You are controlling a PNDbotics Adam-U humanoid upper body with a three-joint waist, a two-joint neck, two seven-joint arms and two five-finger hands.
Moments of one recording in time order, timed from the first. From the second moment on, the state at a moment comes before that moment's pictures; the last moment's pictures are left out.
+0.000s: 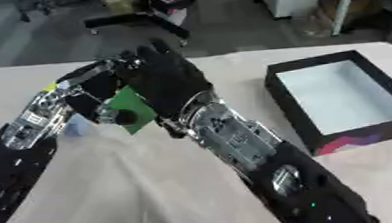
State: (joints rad) left arm -0.72 0.34 -0.31 -1.23 0.29 -0.13 -0.70; right arm -0.74 -0.08 0.63 -1.71 1.44 0.06 0.49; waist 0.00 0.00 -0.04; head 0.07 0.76
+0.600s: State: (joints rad) left arm -0.73 0.34 -0.31 -1.23 0.29 -0.14 -0.72; right arm -0.73 -0.08 0.63 -1.71 1.39 0.09 0.48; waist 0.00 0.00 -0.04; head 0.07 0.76
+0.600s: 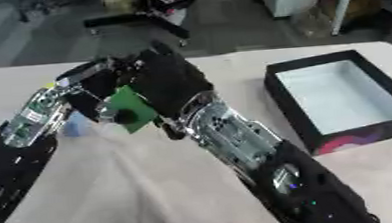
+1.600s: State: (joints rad) left arm -0.74 0.34 -0.32 -1.23 0.23 -0.18 -0.87; right arm -0.72 -0.08 0.64 -1.66 1.43 0.15 0.19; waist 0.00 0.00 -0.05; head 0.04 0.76
